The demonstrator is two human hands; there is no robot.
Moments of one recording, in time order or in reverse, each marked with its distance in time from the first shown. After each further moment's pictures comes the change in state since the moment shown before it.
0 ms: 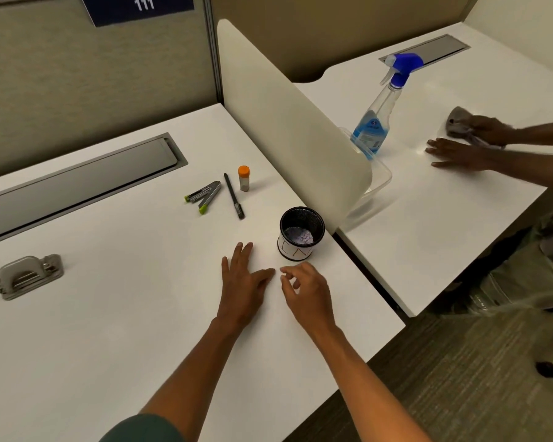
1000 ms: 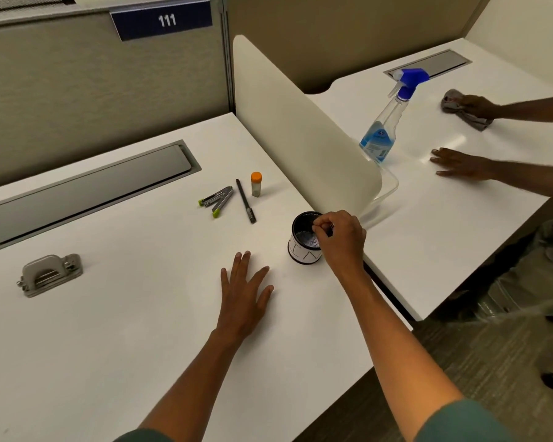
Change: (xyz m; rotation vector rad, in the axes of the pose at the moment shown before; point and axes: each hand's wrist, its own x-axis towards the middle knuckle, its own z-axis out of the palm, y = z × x) left_hand -0.025 -0.019 -0.011 0.066 -0.024 -0.025; right_hand 0.083 -0.038 -0.057 -0.146 0.194 0.075
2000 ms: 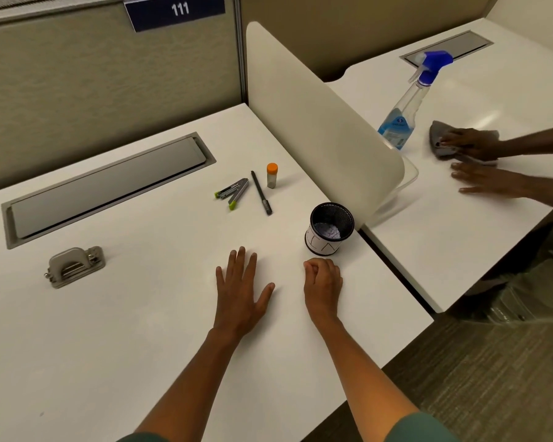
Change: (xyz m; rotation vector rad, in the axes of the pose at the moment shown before) left_hand -0.018 -0.033 -0.017 0.104 -0.031 -0.076; right_hand -0.096 0.026 0.106 0.133 0.020 0.177
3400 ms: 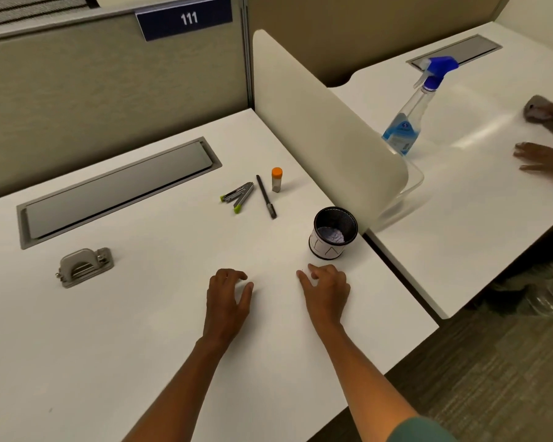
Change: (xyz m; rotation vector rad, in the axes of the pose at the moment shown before) left_hand -0.012 -0.018 -0.015 -0.362 0.241 -0.111; right_hand -0.006 -0.005 -0.007 -0.154 -0.027 0.020
